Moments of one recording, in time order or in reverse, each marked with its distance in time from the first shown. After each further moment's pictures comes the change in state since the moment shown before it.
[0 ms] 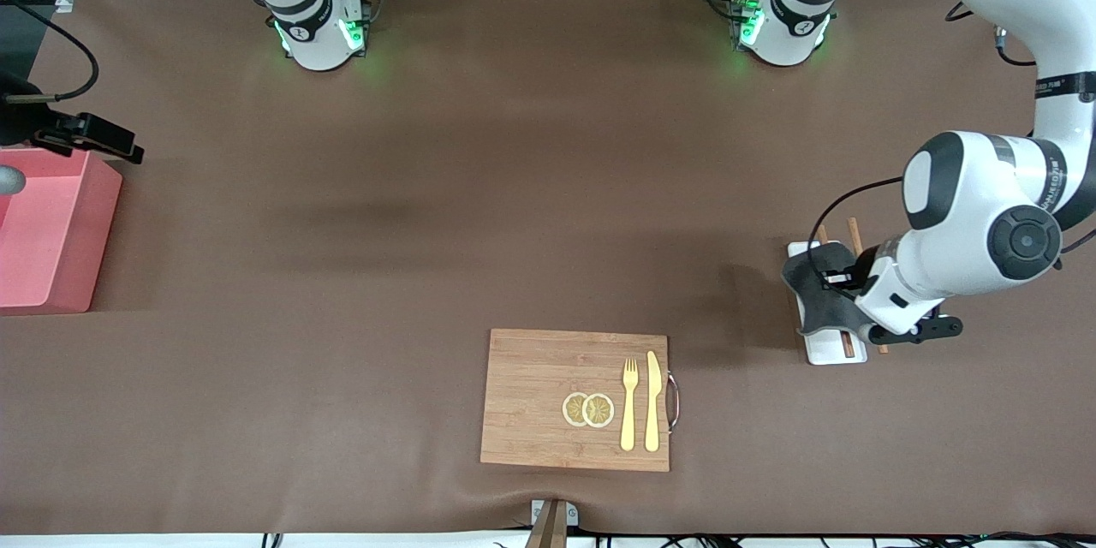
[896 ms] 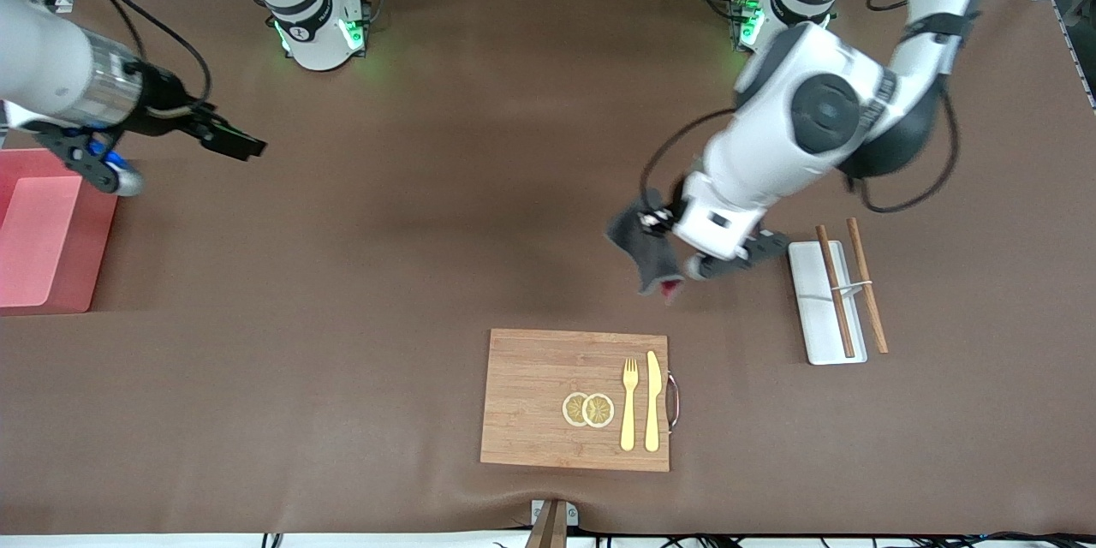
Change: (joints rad) left arm -0.180 -0.019 -0.294 0.145 -0.081 0.007 -0.708; right arm 0.193 0.041 0.011 -0.003 0.230 -0.070 0.745
